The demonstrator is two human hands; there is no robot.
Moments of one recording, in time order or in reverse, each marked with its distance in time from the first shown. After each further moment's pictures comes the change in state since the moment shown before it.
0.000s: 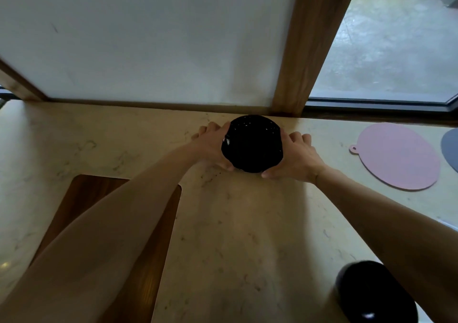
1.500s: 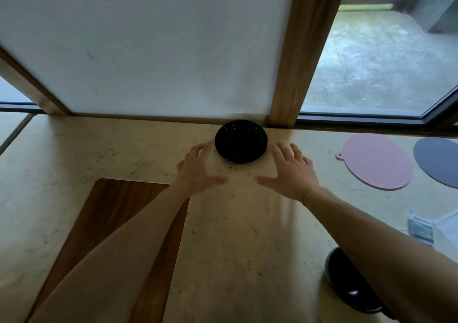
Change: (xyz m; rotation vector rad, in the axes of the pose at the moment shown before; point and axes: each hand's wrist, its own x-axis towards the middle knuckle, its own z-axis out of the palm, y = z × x) left_hand -0.083 -0.016 0.019 -0.148 0.239 -0.135; right_hand -0.055 -0.022 0.003 -0.142 0.132 -0.033
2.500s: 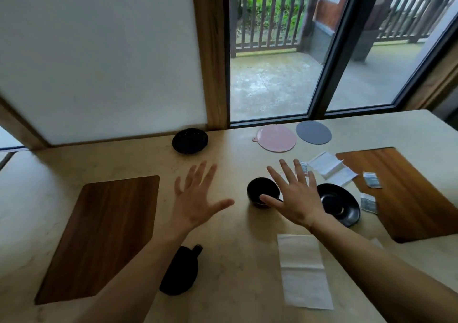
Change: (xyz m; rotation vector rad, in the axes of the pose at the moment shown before) left_hand -0.263 0.114 0.016 0.202 0.107 0.366; right_hand -0.325 0.051 -0.077 -0.175 0.144 0.179
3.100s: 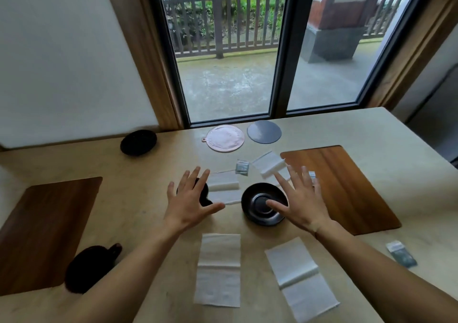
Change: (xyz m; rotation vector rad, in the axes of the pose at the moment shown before) left_hand 0.023 0.207 0.069 0.009 -0.034 -0.032; right_hand -0.058 0.245 -0.004 0.025 -0.011 0.035
